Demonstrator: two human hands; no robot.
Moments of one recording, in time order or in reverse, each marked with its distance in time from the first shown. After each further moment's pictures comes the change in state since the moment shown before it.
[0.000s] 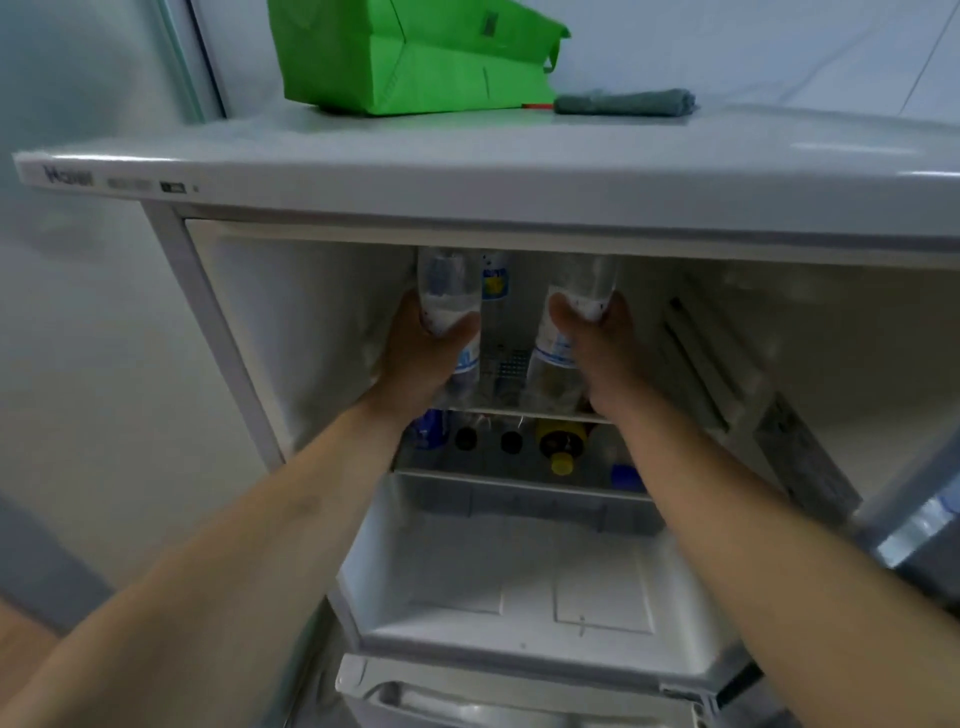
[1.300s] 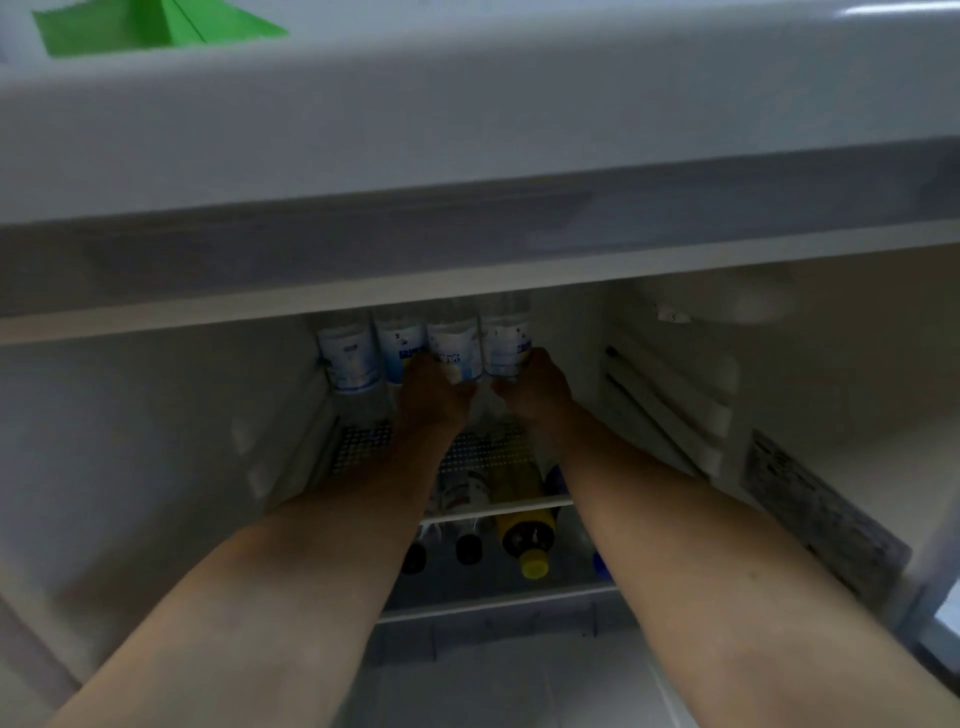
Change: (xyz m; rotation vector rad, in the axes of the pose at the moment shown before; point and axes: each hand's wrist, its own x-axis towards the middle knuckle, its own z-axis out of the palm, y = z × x) left_hand 0.115 -0.066 0.114 0.539 0.036 0.128; right_hand 0.128 0.063 -0.012 -0.699 0.019 -0.031
